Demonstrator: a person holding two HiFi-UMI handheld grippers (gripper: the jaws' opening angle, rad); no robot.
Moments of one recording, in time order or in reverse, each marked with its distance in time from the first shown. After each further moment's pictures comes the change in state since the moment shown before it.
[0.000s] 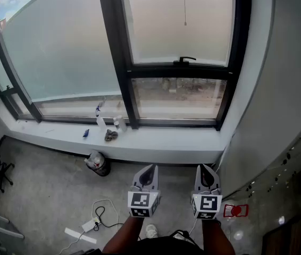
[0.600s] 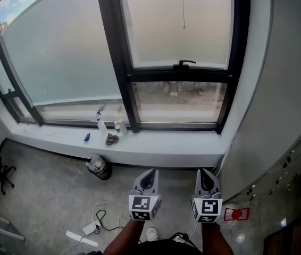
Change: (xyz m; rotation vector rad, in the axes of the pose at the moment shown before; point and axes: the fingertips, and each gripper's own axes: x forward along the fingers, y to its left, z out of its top) left arm 0.011 -0.006 -0.015 0.007 0.021 -0.010; right arm 0.005 -0.010 -0.005 0.055 -0.026 0.018
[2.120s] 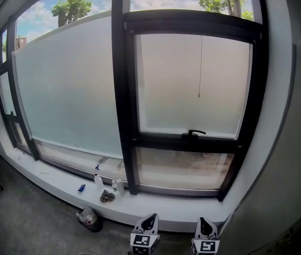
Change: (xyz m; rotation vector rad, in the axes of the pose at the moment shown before) left arm 0.160 0.080 0.021 -0.048 -0.033 0.035; right arm 0.168 -0.050 -0.013 -0.025 0.058 0.003
